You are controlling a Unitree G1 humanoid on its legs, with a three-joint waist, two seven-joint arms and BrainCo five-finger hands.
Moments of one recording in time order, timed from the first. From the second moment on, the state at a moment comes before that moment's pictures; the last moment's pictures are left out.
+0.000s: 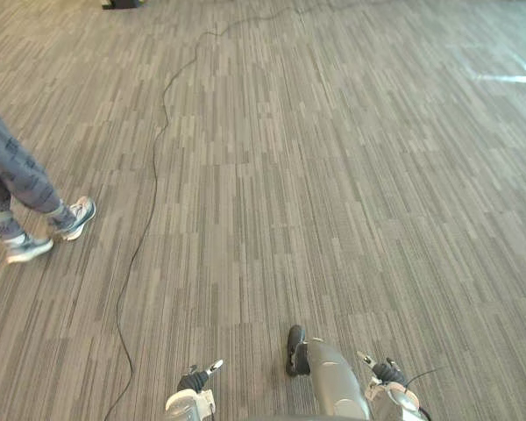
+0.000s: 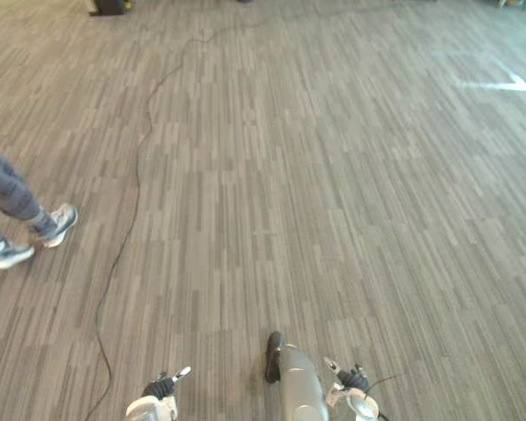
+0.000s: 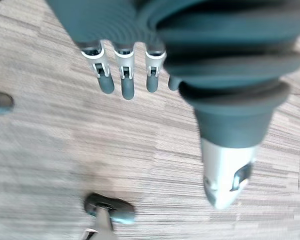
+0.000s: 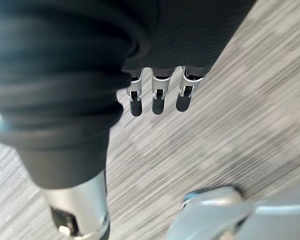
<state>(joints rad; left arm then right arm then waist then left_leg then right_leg) 0.04 -0.04 0.30 0.99 -0.06 -0.01 0.09 0.01 -0.01 -0.39 0.91 0.19 -0.02 -0.14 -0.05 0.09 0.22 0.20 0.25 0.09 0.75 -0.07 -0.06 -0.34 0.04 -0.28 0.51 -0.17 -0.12</state>
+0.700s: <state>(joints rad) 0.05 0.03 0.30 0.93 -0.08 -0.03 0.10 0.04 0.06 -0.34 0.92 0.19 -0.03 -0.15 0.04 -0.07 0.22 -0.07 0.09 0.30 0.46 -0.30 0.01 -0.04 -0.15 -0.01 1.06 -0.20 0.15</state>
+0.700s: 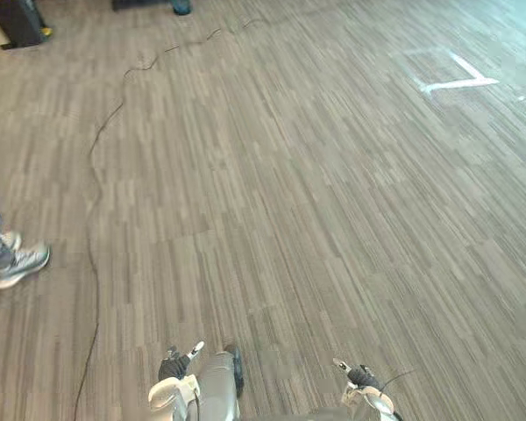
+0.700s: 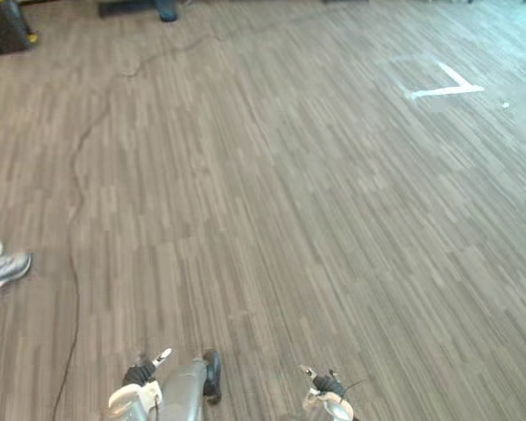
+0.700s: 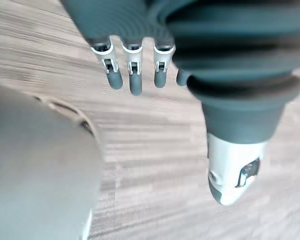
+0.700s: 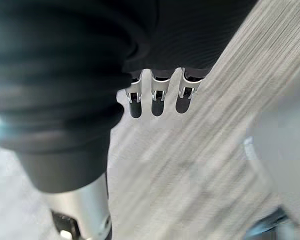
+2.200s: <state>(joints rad) 0.07 -0.03 0.25 0.97 -0.04 -0.03 0.10 0.07 0.01 -0.32 0.84 0.12 -0.01 -0.12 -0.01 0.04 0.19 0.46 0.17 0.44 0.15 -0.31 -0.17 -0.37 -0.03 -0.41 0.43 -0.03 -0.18</state>
